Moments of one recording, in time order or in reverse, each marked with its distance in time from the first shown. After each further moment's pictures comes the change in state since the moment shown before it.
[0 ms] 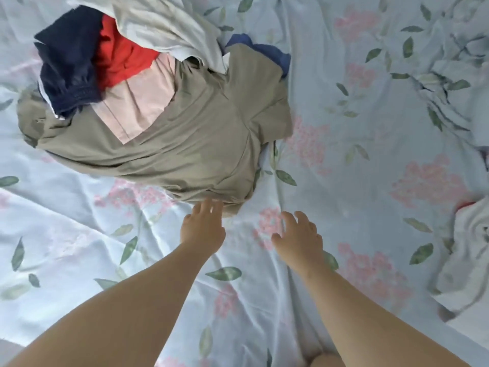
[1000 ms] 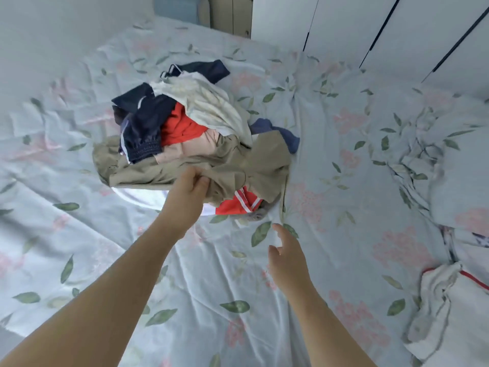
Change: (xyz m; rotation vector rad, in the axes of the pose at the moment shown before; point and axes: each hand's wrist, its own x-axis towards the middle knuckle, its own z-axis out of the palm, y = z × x) left_hand -0.079 -0.057 -0.205 -1.209 0.566 0.017; right_hand -0.093 -0.094 -0.087 0.558 0.131 -0.214
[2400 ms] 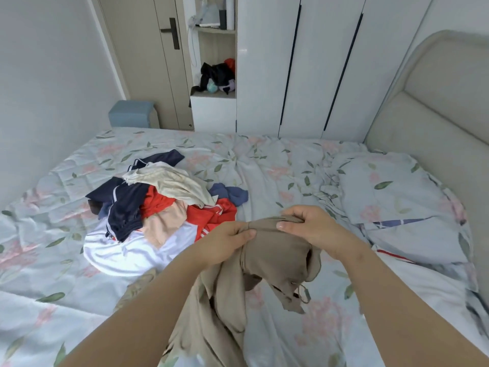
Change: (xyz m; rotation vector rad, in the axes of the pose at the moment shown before) left_hand -0.106 0.100 0.005 -0.014 -0.830 0.235; right_hand -0.145 -0.085 -0.150 0.087 0.120 -0.242
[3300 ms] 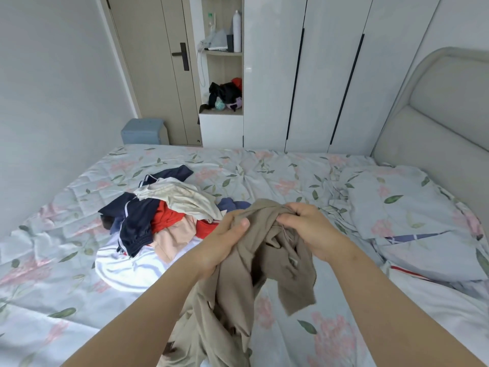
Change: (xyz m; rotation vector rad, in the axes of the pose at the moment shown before) left_hand -0.024 0.036 -0.020 -0.307 0.131 0.042; right_hand 0.018 -0.035 0.020 0.411 0.047 -0.010
